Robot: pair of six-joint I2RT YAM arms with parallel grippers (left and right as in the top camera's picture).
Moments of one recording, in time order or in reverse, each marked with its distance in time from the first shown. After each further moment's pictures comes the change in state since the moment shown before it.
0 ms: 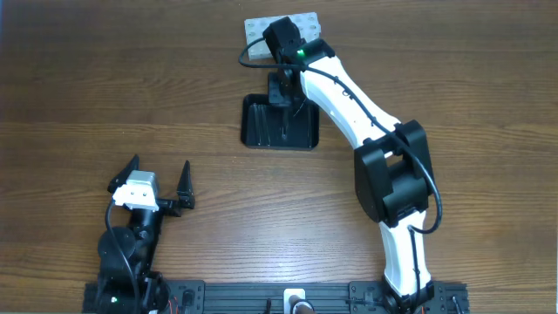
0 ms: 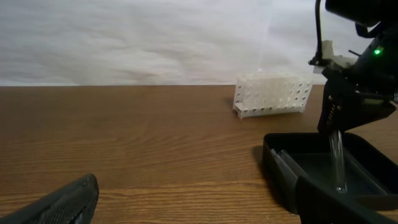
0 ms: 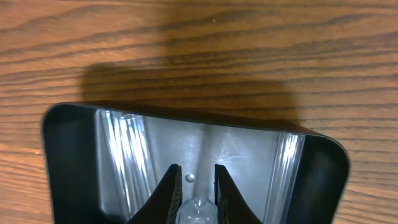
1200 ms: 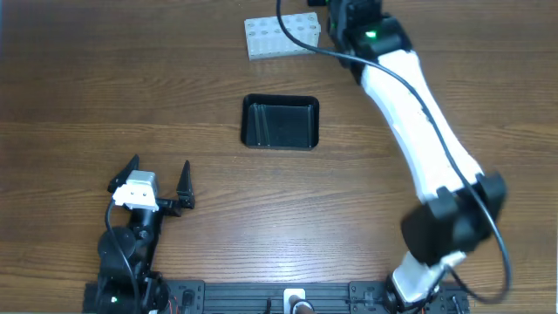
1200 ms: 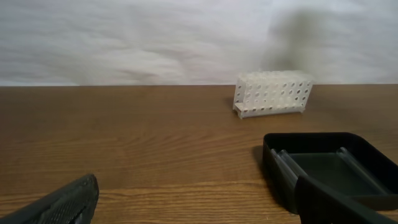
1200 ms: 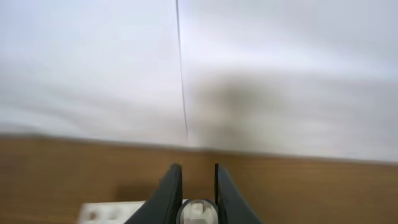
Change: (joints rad) left arm 0.000 0.000 0.000 0.000 0.000 0.000; right arm -0.137 -0.339 -0.006 0.658 0.235 -0.351
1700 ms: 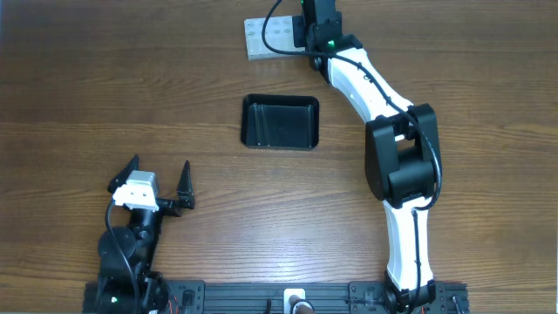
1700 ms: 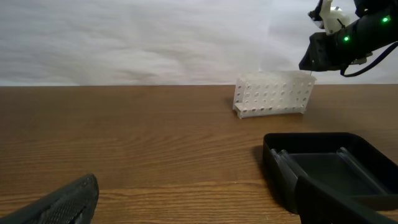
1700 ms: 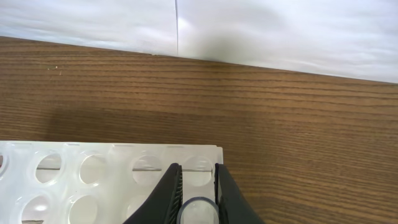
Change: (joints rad) left arm 0.000 0.000 0.000 0.000 0.000 0.000; right arm -0.020 0.434 0.005 0.094 -0.013 -0.008
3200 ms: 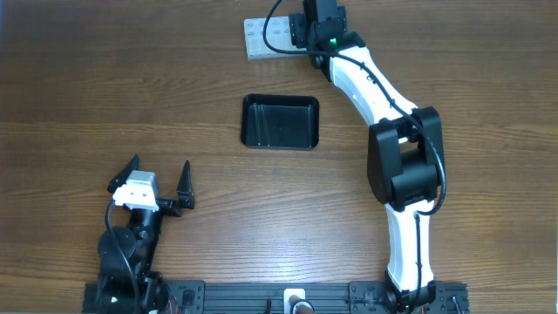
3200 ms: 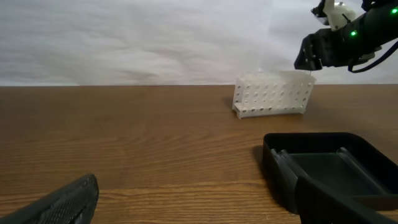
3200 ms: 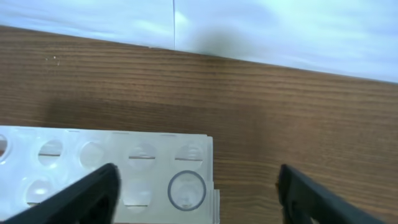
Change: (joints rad) left arm 0.000 0.000 0.000 0.000 0.000 0.000; right arm 0.000 -0.030 0.000 -0.061 0.008 -0.029
